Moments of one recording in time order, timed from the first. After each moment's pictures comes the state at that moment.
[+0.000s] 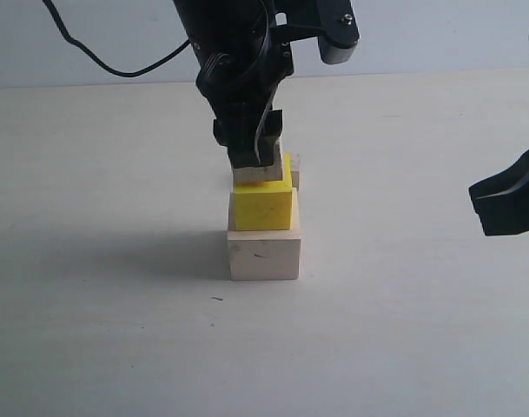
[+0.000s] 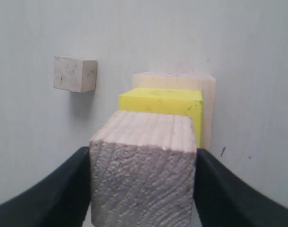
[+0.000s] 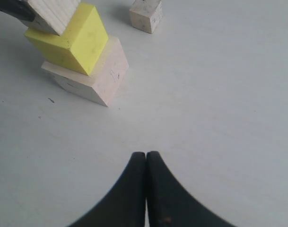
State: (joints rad) left arm -0.80 1.95 -1.81 0.00 1.22 0.80; right arm 0.45 0.90 -0.69 0.14 0.77 0.01
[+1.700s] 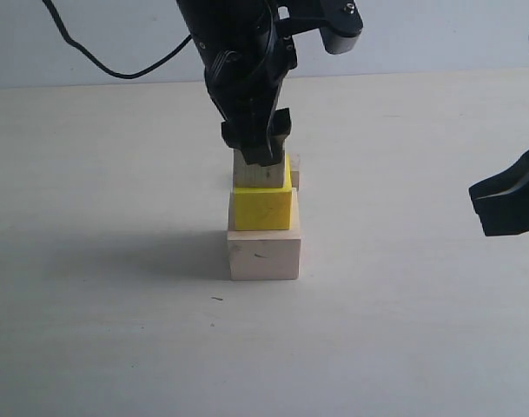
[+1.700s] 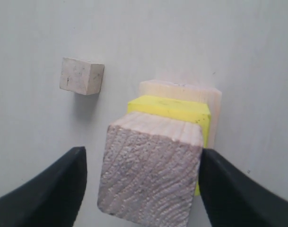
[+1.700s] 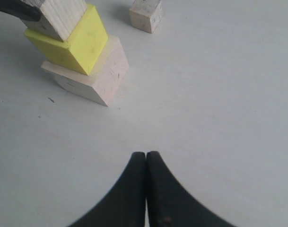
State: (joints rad) left arm -0.80 1.95 -1.81 0.00 1.20 0.73; right arm 0.45 0.90 -0.69 0.14 0.77 0.01
